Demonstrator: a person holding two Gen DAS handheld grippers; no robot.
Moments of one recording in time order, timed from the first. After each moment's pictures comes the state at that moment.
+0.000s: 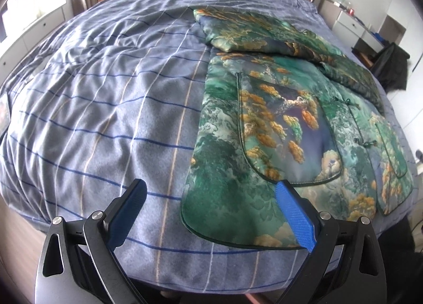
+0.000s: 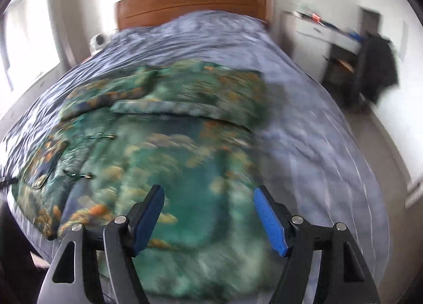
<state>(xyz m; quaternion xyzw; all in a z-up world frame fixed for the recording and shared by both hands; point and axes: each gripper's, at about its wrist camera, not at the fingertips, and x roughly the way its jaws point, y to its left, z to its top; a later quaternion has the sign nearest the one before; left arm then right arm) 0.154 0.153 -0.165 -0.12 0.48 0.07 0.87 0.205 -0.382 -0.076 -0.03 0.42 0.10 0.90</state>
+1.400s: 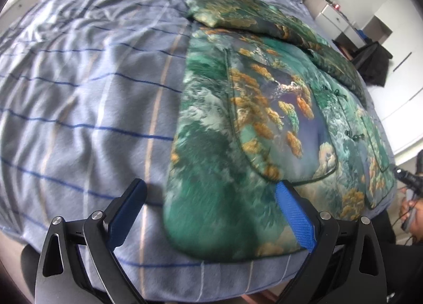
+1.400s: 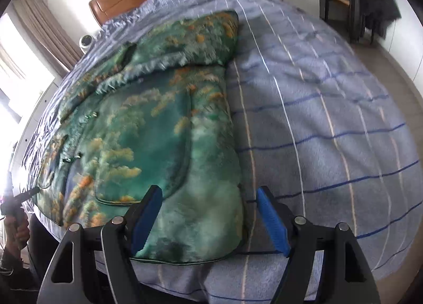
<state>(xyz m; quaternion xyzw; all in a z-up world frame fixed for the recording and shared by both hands) 0.182 0.163 -0.198 -0.17 0.51 -0.02 0.84 0.210 -0.439 -0.133 0.08 0.53 0.13 0.83</state>
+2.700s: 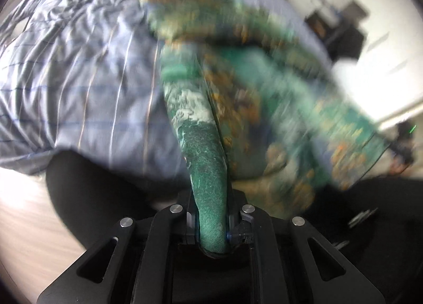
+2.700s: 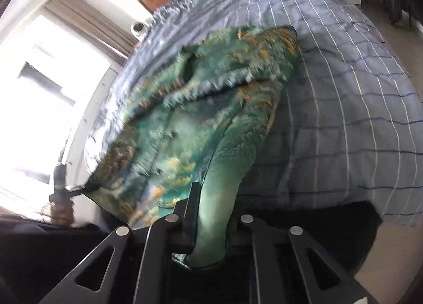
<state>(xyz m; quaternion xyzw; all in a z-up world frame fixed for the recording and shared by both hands) 0.081 0.169 -0.102 -0.21 0.54 -0.10 0.81 0.134 -0.430 -0.030 0.16 0.55 0.28 0.77</state>
